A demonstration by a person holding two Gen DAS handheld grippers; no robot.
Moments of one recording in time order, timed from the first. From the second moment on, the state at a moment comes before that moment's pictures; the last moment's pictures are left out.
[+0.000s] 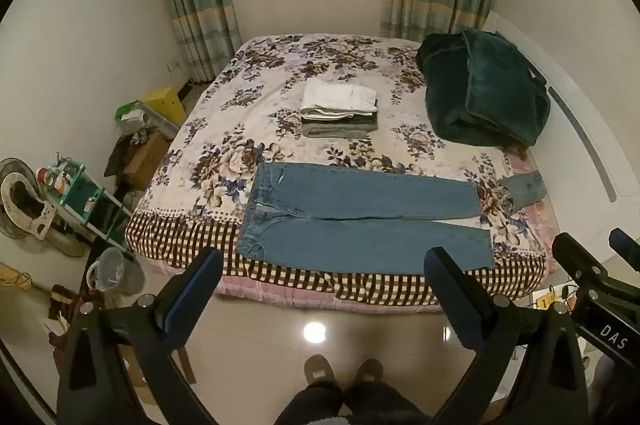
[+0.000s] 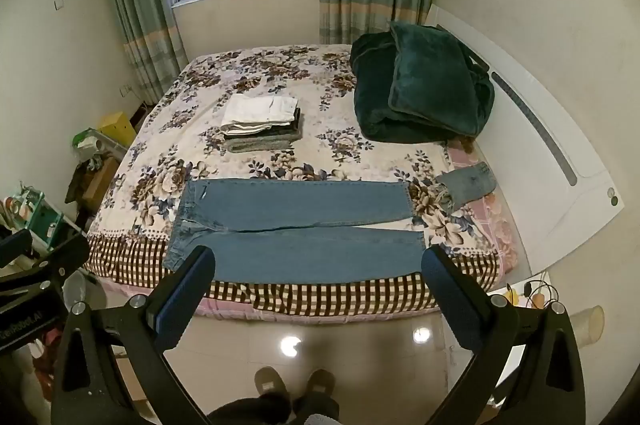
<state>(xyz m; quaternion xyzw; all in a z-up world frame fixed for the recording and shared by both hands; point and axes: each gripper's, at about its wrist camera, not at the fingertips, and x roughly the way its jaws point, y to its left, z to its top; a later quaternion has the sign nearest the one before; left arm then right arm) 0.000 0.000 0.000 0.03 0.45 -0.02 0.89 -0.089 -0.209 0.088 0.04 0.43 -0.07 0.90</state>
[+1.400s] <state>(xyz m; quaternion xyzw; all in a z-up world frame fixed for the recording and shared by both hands) 0.004 0.003 0.008 0.02 0.45 -0.01 0.89 -0.090 -0.201 0.098 0.03 0.43 -0.07 0.90</state>
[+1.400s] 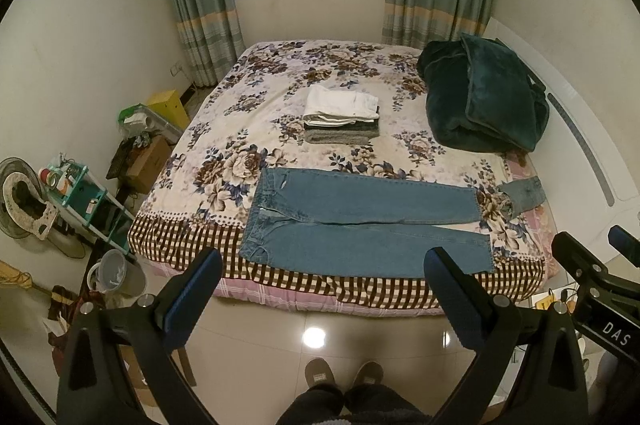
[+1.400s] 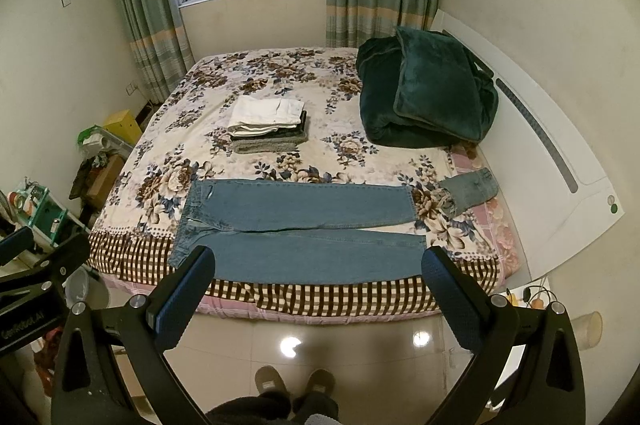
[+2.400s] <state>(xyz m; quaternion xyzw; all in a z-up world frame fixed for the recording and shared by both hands) 0.008 -0.007 0.025 0.02 0.44 -0.02 0.90 -0.090 -0.198 0.098 0.03 0.42 -0.07 0.90</state>
